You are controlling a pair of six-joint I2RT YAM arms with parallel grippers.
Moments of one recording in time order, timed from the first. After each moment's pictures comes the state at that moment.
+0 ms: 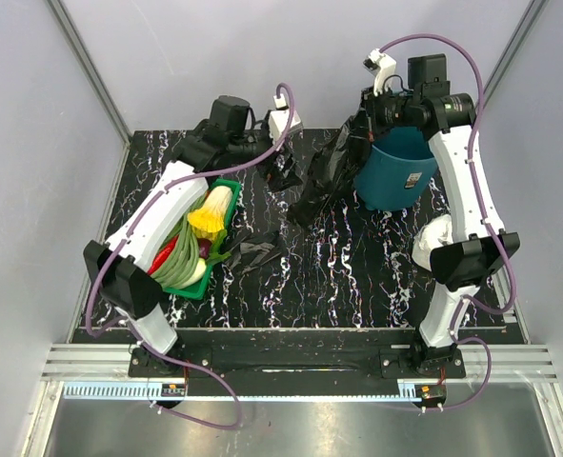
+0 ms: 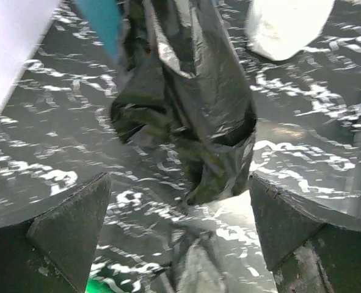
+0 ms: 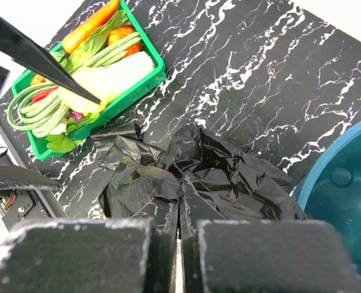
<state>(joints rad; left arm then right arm) -0.51 1.68 1.81 -0.65 0.59 0.41 0.19 1.89 2.28 -1.01 -0.66 -0.10</state>
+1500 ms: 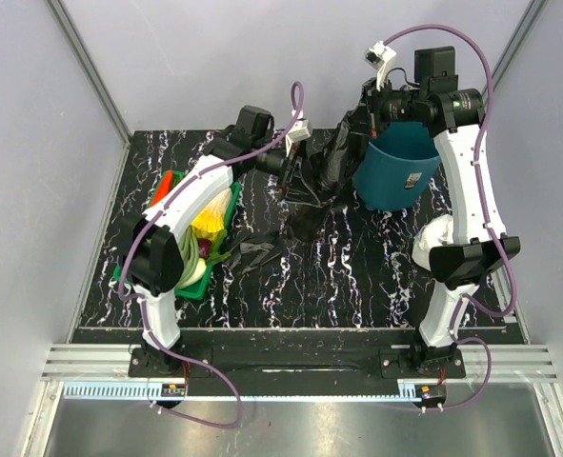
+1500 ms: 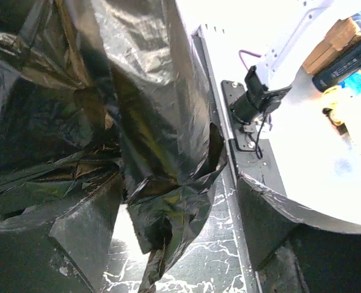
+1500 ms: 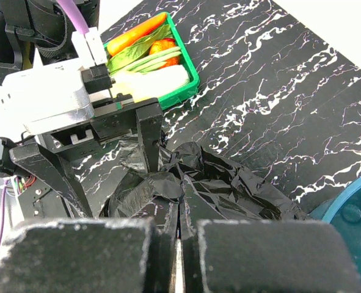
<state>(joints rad) -0.50 1.90 1.81 -0.54 1.23 0.21 0.19 1.90 2.40 -1.08 -0.83 -0.17</state>
